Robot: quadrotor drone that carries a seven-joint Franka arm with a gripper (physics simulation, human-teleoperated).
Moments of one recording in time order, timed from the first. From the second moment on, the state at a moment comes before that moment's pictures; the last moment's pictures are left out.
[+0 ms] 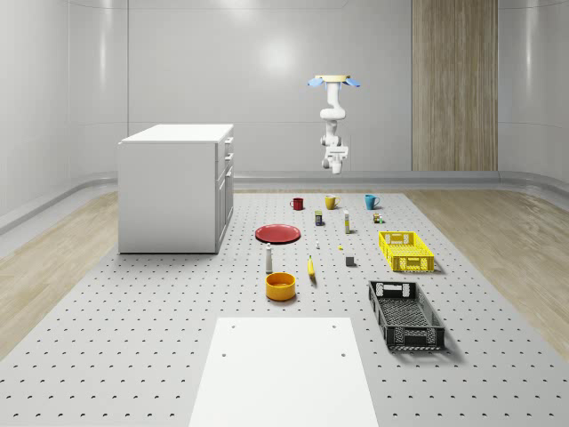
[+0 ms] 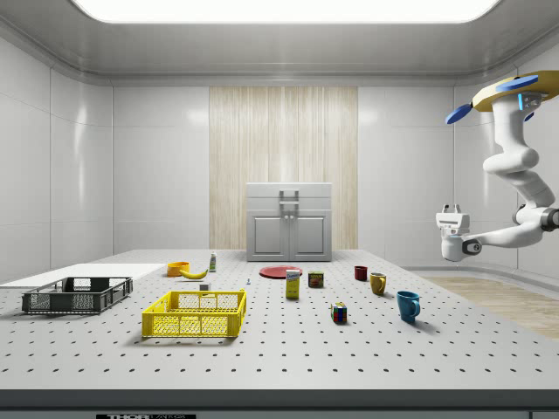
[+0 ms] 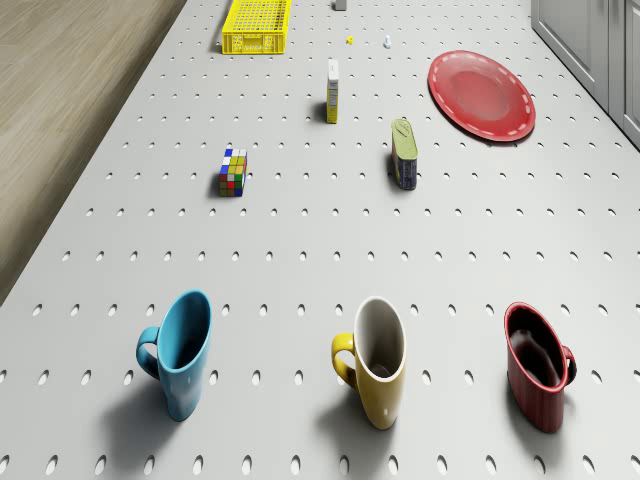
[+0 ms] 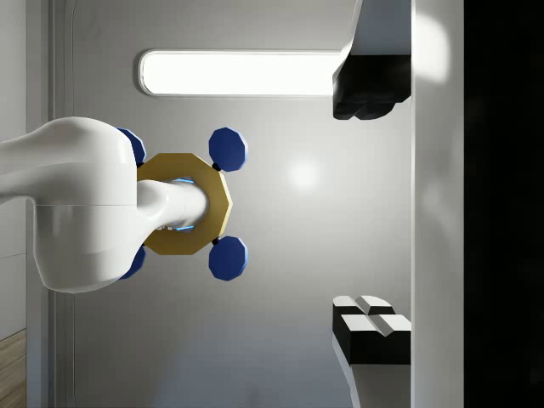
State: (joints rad) arm 0.00 -0.72 -0.02 -2.10 0.04 1.39 0.78
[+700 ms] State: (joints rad) arm 0.22 -0.76 -0.64 -2.36 0.96 1.38 0.63
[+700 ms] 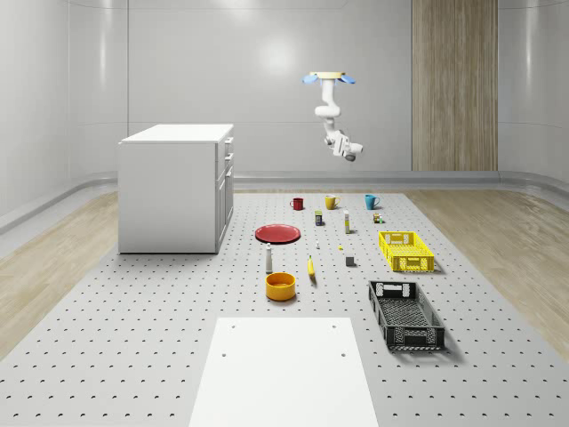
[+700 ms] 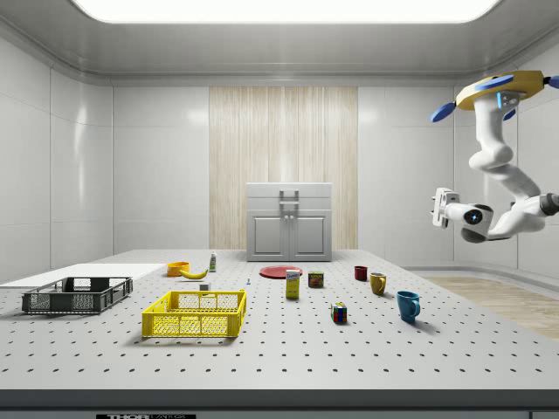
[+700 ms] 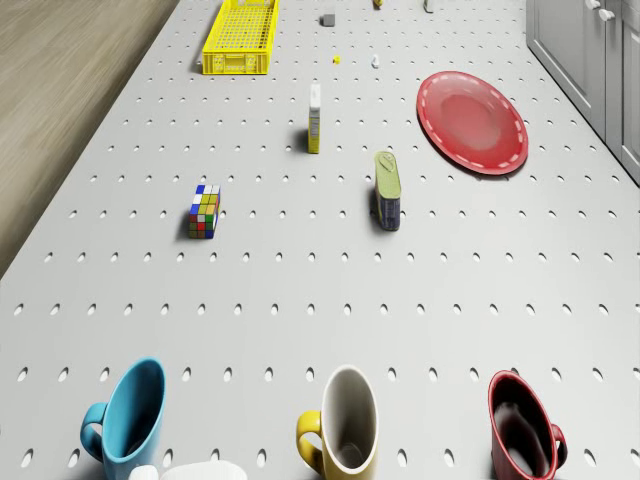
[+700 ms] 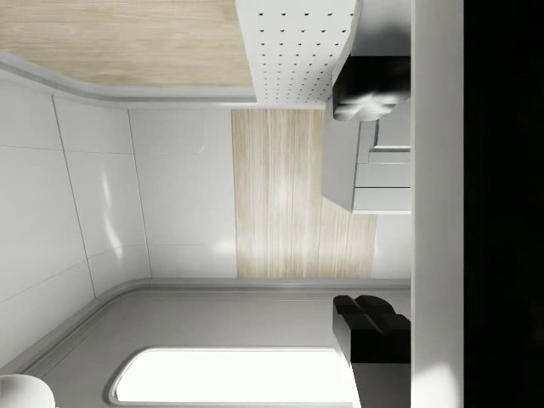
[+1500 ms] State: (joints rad) arm 0.36 -0.84 -0.75 -2.42 1.01 1.46 0.64
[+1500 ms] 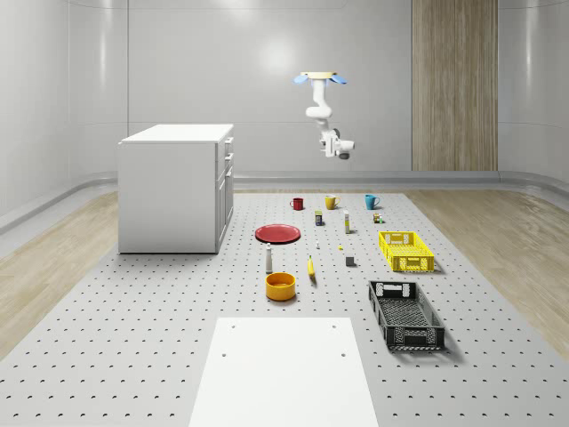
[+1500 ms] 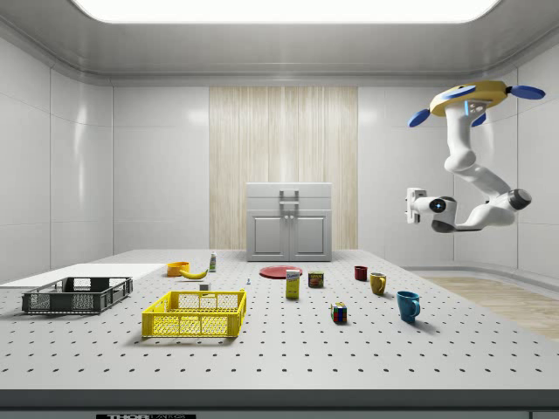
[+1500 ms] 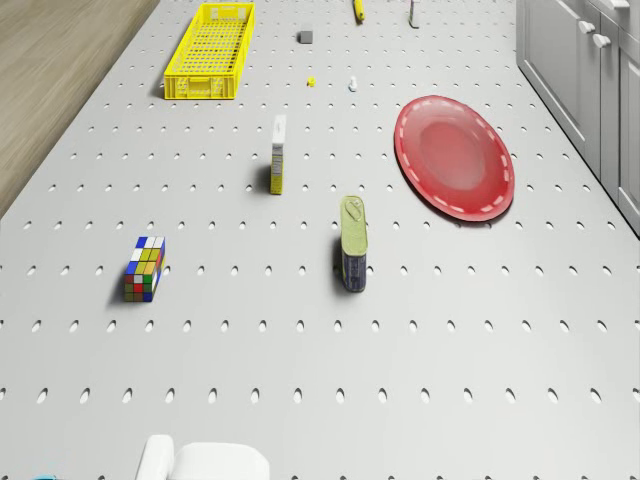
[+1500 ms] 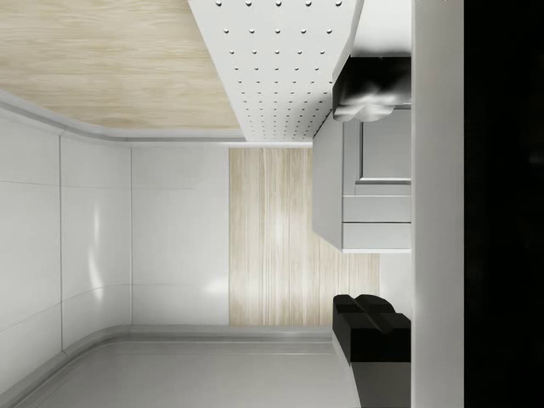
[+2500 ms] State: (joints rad) arm 0.47 -0.93 -0.80 -2.44 0.95 1.56 0.69
